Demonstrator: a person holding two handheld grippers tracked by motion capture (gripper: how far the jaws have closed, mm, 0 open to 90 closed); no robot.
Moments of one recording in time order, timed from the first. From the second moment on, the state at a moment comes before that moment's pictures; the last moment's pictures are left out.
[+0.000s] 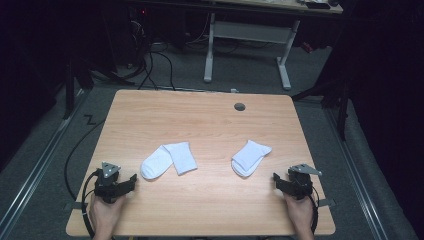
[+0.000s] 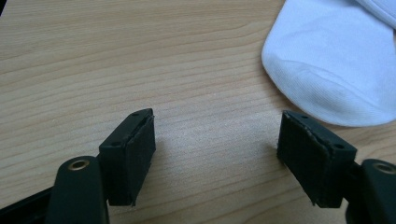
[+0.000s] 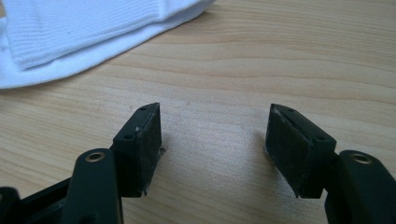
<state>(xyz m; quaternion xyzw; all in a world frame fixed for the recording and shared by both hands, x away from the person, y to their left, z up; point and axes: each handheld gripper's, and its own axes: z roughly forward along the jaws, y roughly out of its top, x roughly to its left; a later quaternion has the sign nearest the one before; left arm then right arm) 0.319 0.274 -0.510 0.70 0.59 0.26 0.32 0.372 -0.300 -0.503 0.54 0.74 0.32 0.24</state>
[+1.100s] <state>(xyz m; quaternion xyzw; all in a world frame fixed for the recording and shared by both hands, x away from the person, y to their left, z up) 0.321 0.280 -0.500 0.70 0.59 0.23 0.34 0.371 -0.300 -0.503 0.54 0.74 0.32 0.24</state>
